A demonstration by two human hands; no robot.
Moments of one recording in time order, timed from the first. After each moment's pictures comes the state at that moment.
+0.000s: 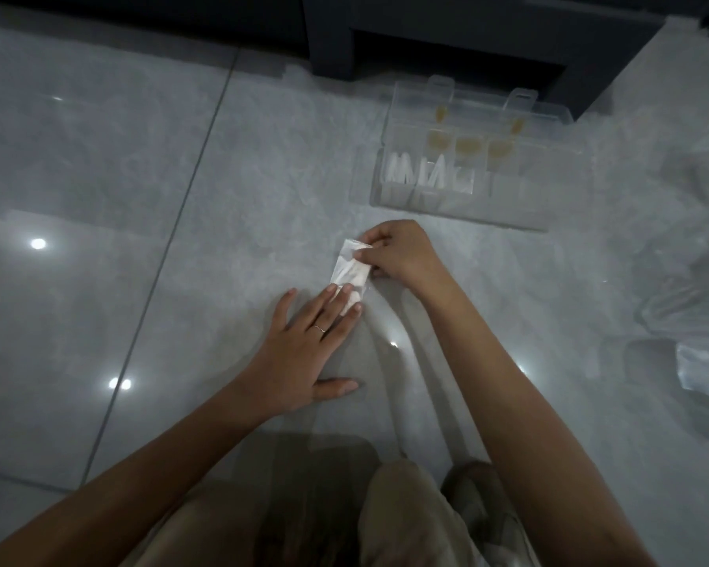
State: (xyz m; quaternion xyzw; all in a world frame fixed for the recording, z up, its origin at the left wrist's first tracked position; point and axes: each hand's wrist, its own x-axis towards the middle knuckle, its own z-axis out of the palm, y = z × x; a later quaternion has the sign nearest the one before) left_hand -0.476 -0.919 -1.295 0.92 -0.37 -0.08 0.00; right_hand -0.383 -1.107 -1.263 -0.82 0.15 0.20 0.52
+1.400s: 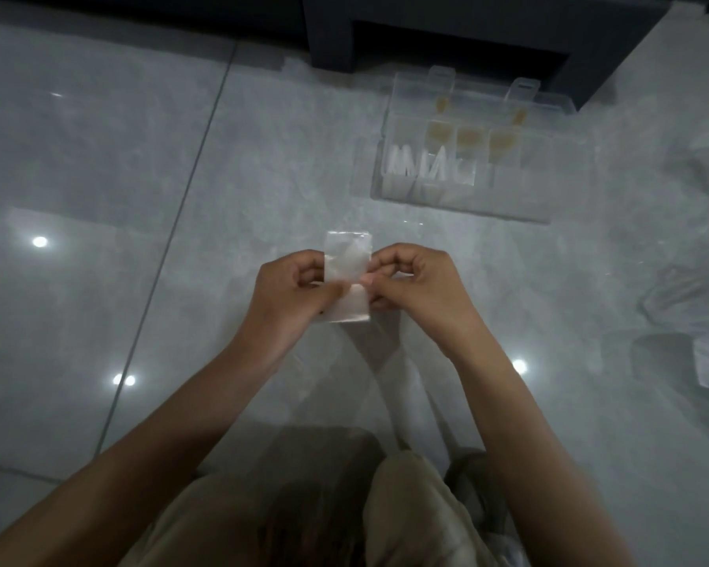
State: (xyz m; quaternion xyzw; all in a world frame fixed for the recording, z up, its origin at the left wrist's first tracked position) left_hand -0.443 -0.953 -1.213 0.75 0.12 -0.17 0.62; right_hand -0.447 -1.109 -1.218 -0.71 0.14 0.16 0.67
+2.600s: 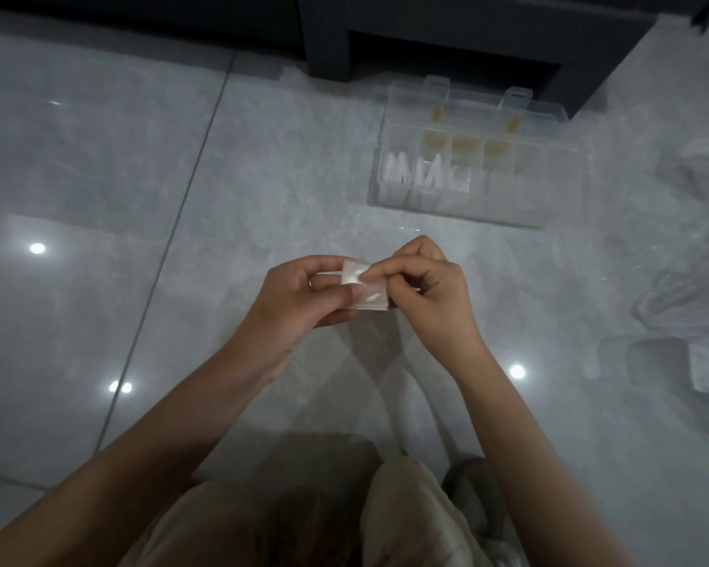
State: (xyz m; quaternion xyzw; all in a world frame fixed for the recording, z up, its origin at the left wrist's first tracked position) left_hand -0.444 -0.961 -1.188 0.67 0.16 -0.26 0.68; right_hand -0.459 -1.113 -1.222 -0.78 0.04 0.00 0.63
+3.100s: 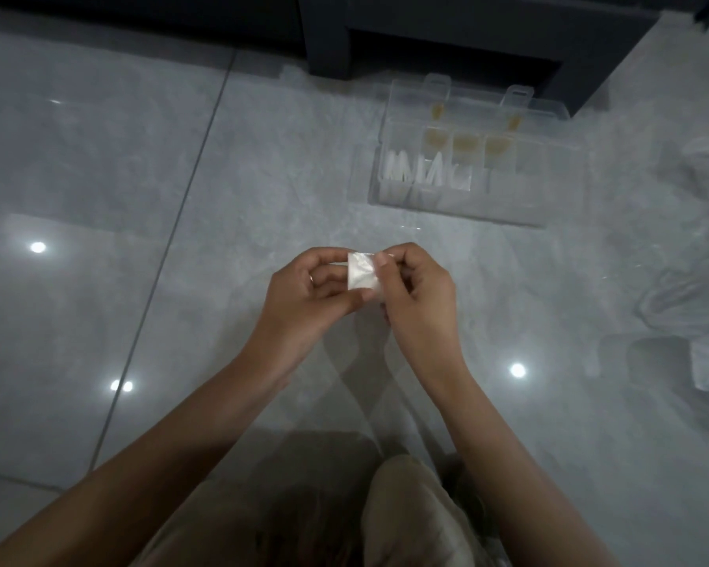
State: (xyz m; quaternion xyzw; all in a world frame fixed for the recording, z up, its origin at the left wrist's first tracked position) left_hand -0.450 -0.969 -1.196 0.70 0.13 -0.18 0.68; right_hand -0.464 -1.091 -1.217 -0.77 0.16 -0.01 0.62
